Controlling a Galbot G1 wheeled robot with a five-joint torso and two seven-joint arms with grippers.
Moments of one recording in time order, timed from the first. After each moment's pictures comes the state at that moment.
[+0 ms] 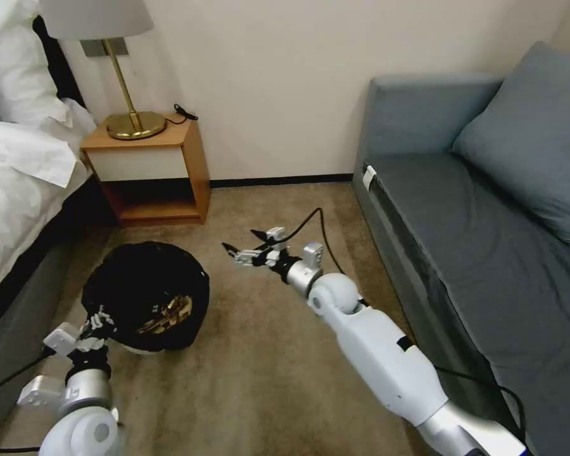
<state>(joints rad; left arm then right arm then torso) 1.53 -1.40 -0.84 -1.89 -1.07 -0.13 -0.20 -0.72 1.40 -0.05 1.43 0.61 -0.15 -0.30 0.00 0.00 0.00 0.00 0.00</state>
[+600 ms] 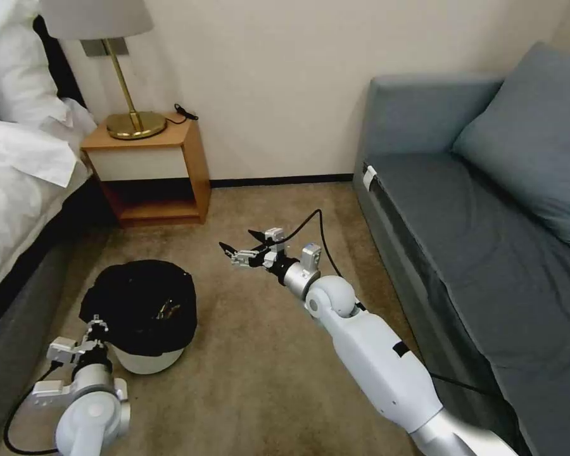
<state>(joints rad) 1.46 -1.39 -0.85 -1.74 -1.26 -0.16 -0.17 -0.74 1.43 -0.05 1.42 0.58 -0.15 -0.31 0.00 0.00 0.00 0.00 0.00</state>
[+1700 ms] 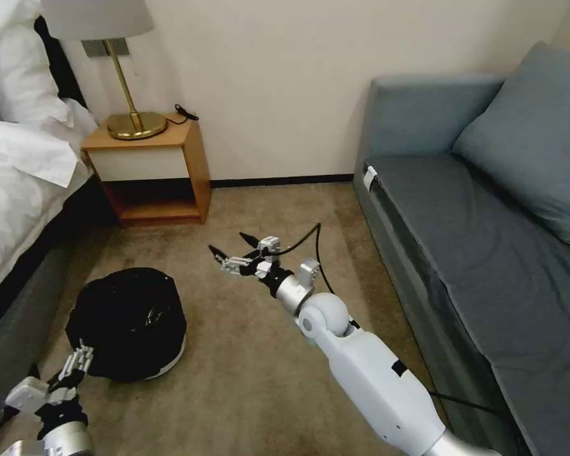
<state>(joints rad) 1.74 -1.42 -0.83 -1.99 -0.52 -0.39 -0.25 -0.85 1.40 -0.08 1.54 0.73 0.03 -0.17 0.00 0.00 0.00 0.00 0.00</state>
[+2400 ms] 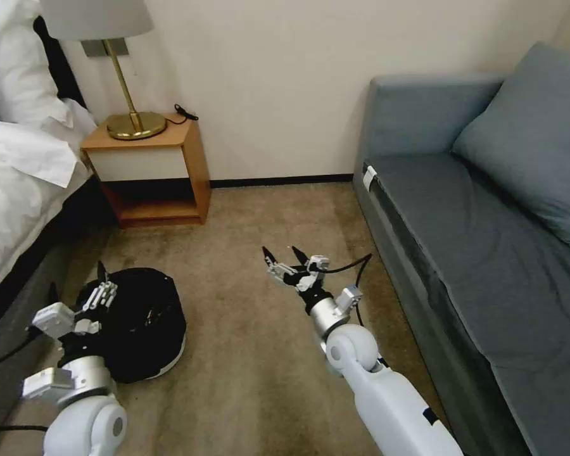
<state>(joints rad) 1.56 -1.28 -0.75 -2.02 -0.52 -0.31 -0.27 -1.05 1.40 0.09 1.61 0.68 0.08 -0.09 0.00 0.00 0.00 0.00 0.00</state>
